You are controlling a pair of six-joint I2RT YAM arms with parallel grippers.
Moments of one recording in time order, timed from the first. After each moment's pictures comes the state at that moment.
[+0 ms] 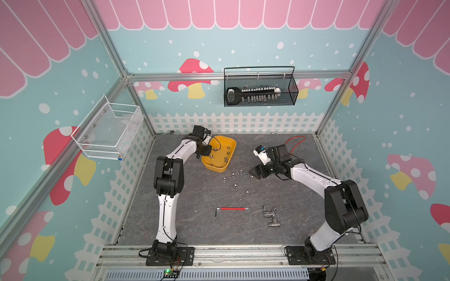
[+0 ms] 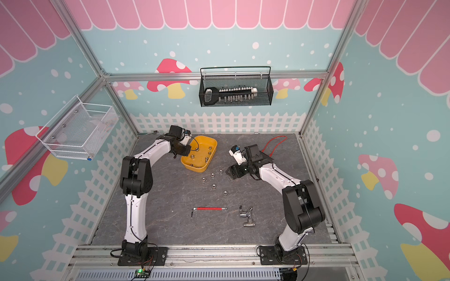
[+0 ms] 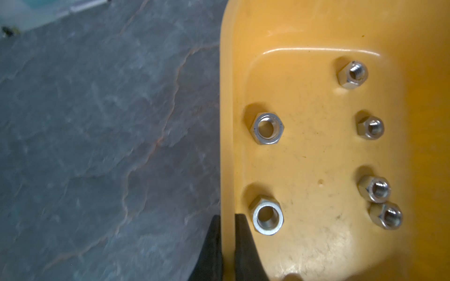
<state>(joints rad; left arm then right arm) -0.15 2.22 1.79 -0.64 0.10 0.16 0.36 1.63 1.10 -0.31 -0.44 -0.13</state>
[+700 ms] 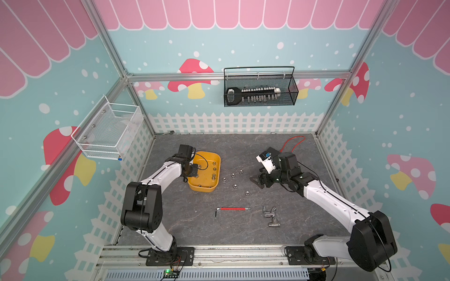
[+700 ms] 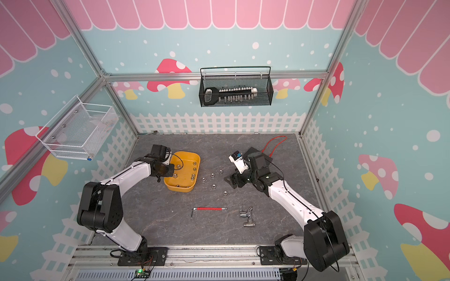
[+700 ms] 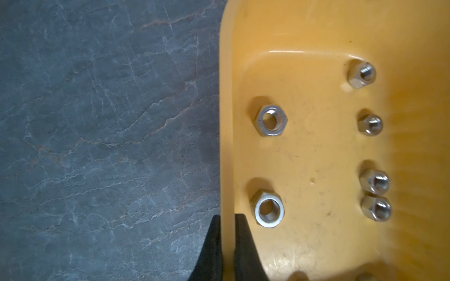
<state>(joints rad) -0.13 1.67 1.10 -0.55 -0.09 -0.03 0.43 1.29 0.88 -0.28 -0.45 -0.07</state>
